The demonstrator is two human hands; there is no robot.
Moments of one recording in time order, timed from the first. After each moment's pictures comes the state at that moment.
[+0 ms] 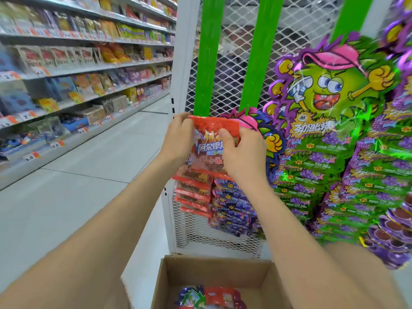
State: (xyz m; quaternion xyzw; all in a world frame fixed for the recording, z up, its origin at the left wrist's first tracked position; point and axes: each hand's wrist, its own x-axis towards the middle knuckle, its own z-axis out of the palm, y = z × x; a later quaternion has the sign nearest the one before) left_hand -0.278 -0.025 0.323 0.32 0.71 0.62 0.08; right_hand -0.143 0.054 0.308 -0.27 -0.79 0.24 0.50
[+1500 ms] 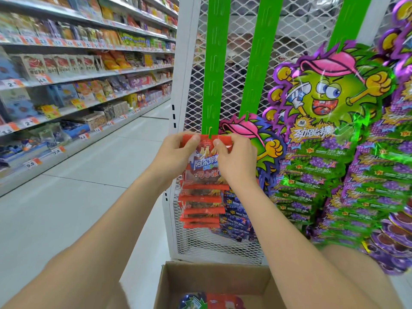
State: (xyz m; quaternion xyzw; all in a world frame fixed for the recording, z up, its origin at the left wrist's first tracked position) left_hand -0.273 -0.052 0.307 0.37 0.66 0.63 0.18; right_hand -0.172 0.065 0.292 -0.31 -0.79 0.25 0.46
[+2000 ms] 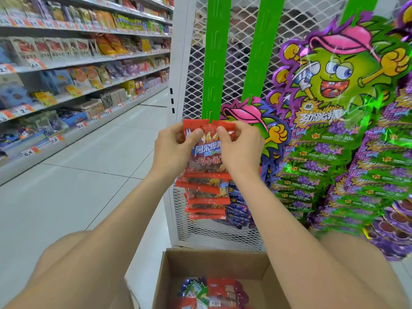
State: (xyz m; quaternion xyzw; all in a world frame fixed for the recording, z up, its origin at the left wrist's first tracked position) left_hand -0.269 -0.048 0.280 0.35 0.65 0.67 0.08; right_hand -0.165 0.061 0.285 -0.31 -0.76 0.26 0.51
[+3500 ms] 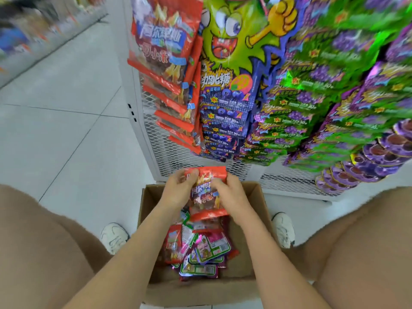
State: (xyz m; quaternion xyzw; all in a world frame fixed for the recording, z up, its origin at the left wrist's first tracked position) left_hand -0.187 -0.056 0.016 0.10 0.70 0.59 0.39; right_hand -0.063 0.041 0.020 -0.41 -0.68 0.58 0.16
